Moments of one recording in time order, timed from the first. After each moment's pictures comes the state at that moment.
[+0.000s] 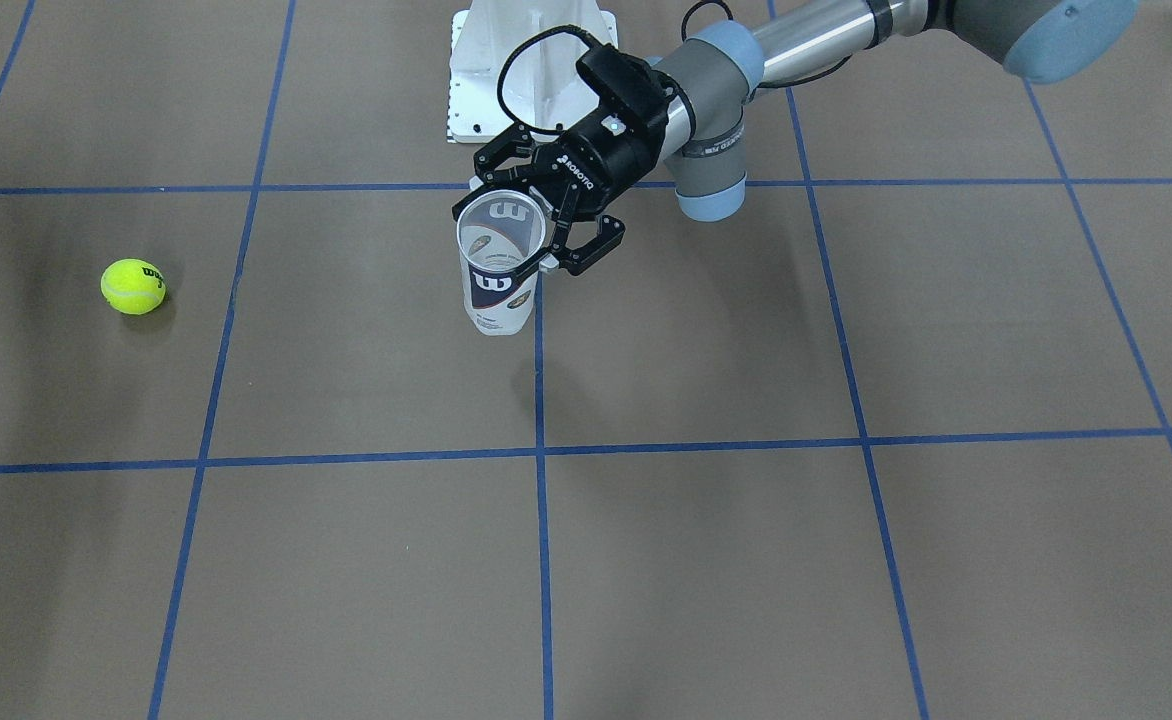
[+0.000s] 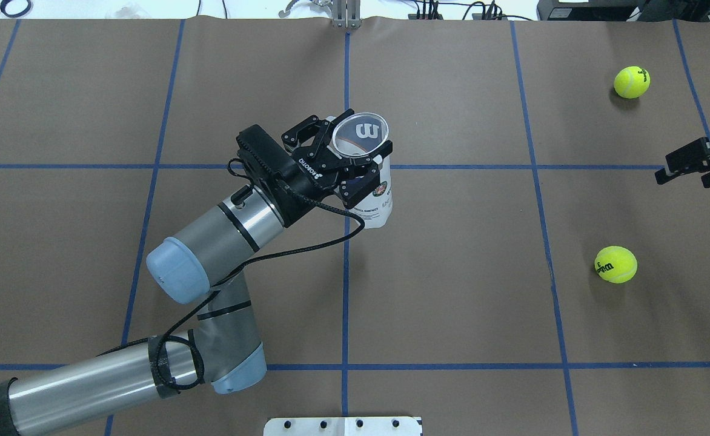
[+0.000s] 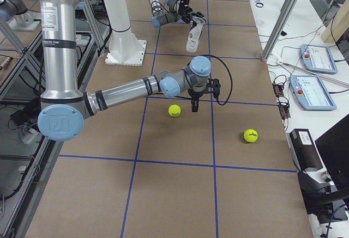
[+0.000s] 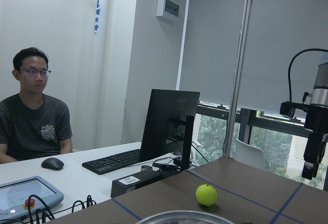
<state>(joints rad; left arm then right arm) -0.40 -2.26 -1.38 -3.25 -1.15 -0.45 1.16 -1.59 1.89 -1.39 2.40 0.61</state>
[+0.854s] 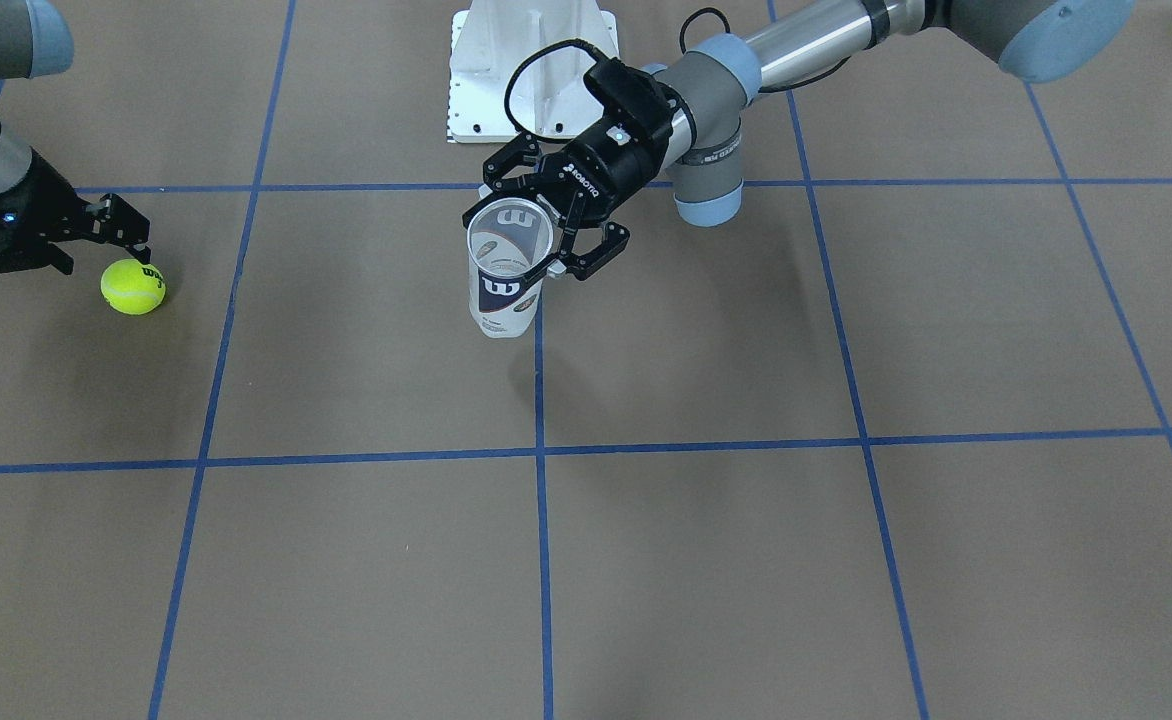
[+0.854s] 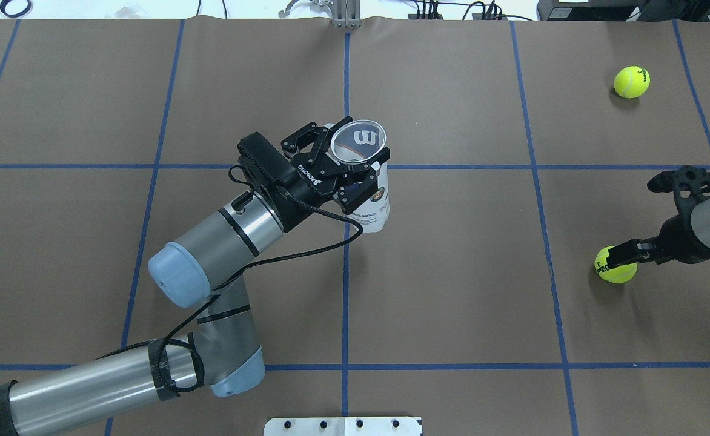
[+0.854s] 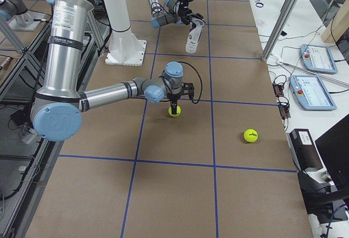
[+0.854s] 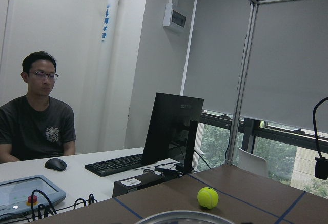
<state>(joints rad) -0.39 -2.26 -1.37 -3.26 -1.15 -0.45 0.81 -1.76 1.93 -1.10 2.12 0.85</state>
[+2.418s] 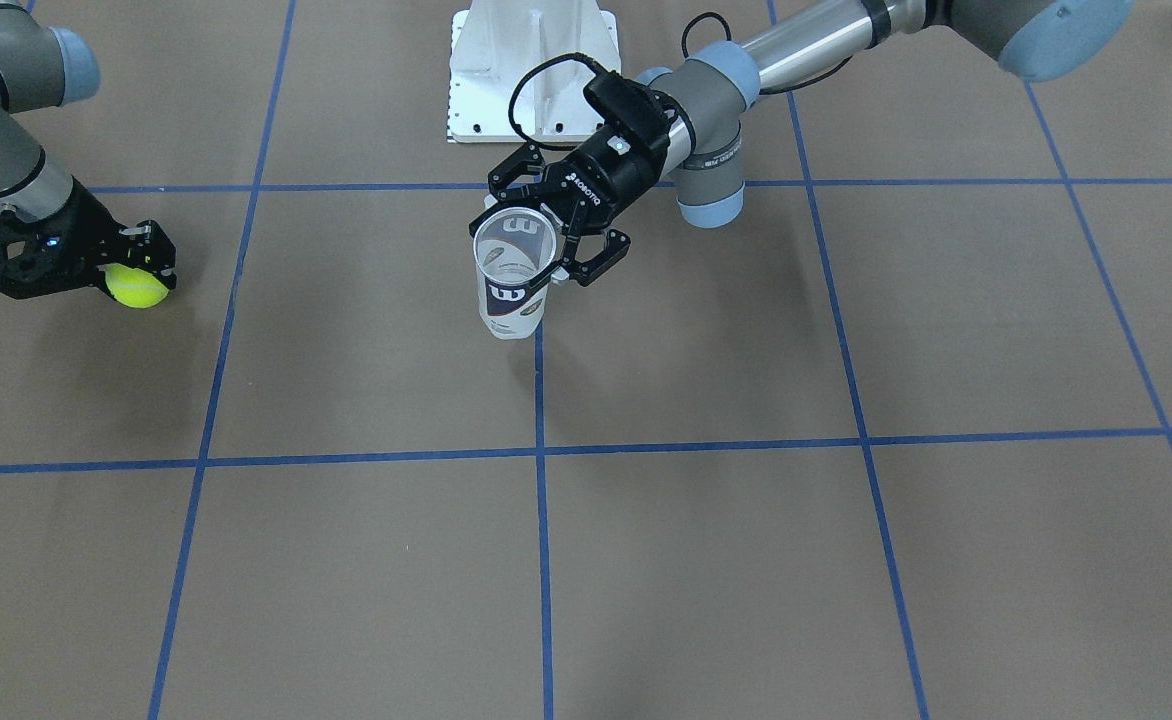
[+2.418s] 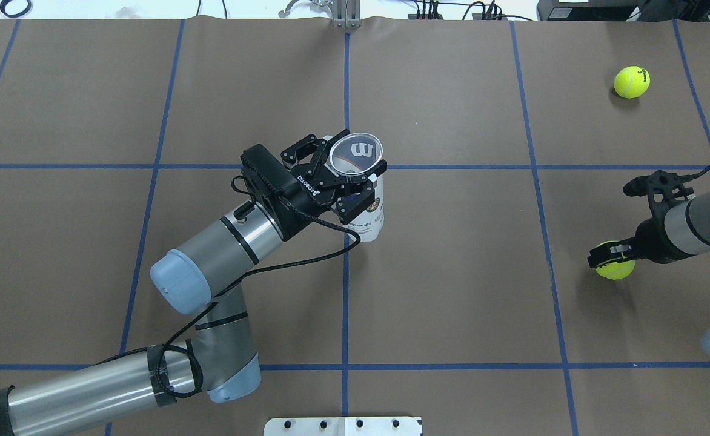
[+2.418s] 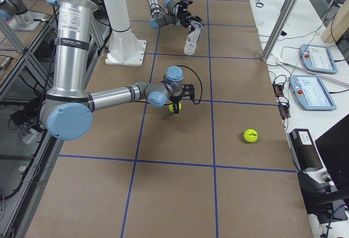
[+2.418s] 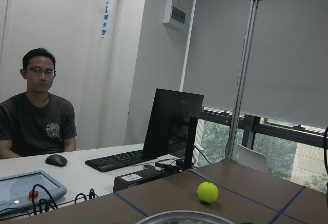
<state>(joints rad) -0.37 -2.24 -1.34 -3.26 -1.15 -0.45 0.80 -1.70 1.87 -1.02 2.13 0.87</state>
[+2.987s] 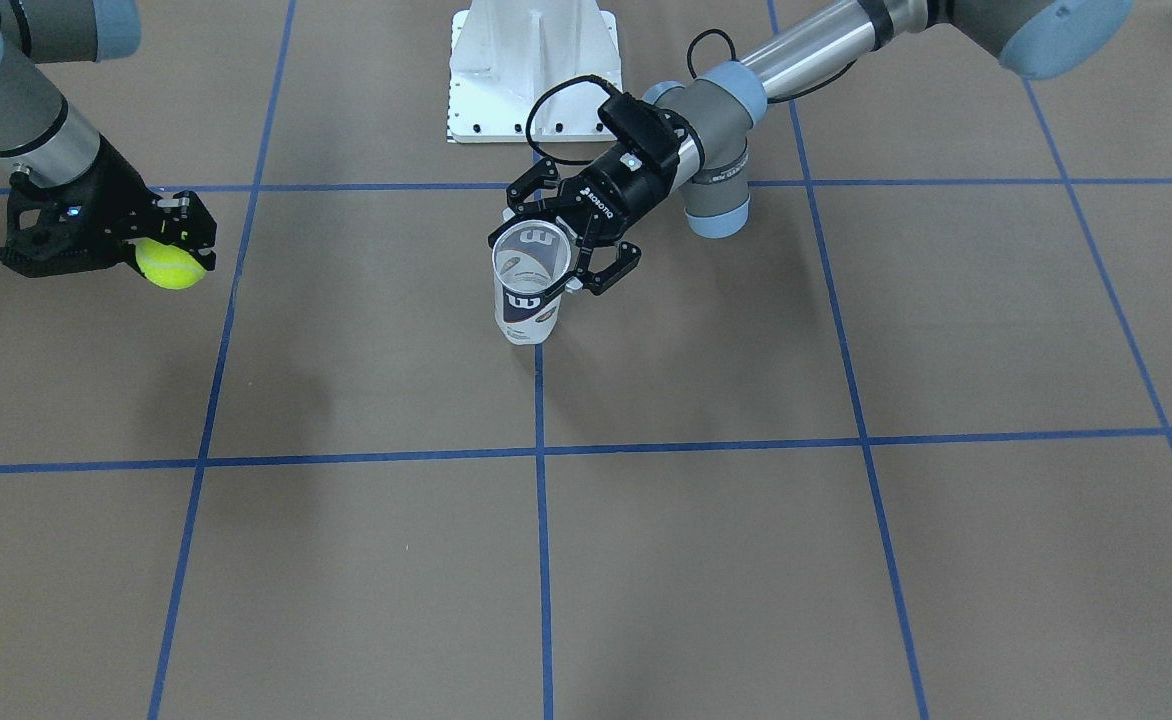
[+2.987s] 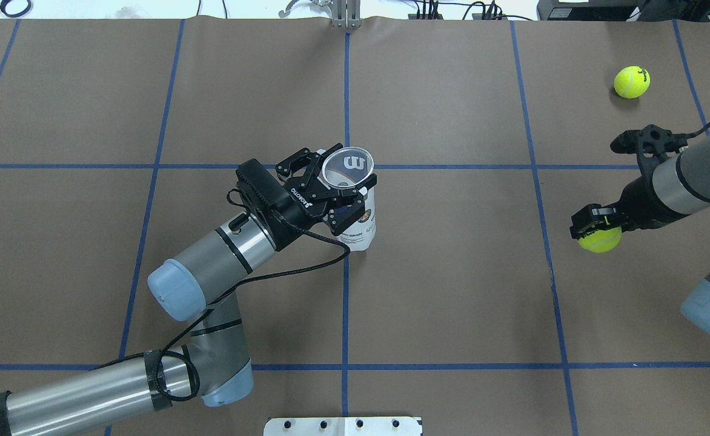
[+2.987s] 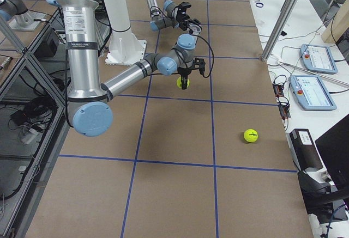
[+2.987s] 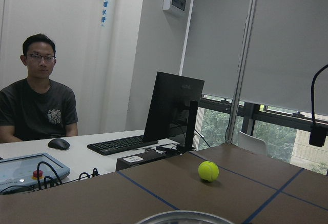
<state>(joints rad) -0.36 -2.23 -1.29 -3.35 -1.15 -0.41 0.86 -1.42 2.04 -1.55 2.18 0.88</state>
